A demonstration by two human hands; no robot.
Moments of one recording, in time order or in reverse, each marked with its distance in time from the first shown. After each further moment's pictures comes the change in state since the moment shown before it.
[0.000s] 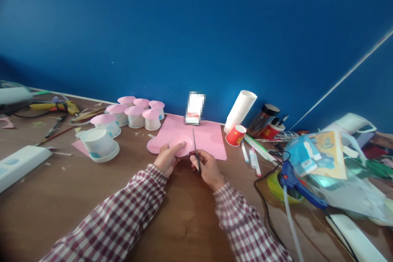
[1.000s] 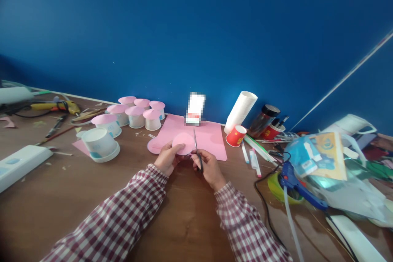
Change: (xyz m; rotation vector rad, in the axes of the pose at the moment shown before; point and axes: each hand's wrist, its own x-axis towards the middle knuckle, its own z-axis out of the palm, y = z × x) left_hand -0.002 0.004 0.000 0.020 -0.024 -0.035; right_hand 0.003 0.007 -0.004 0.027 0.019 0.018
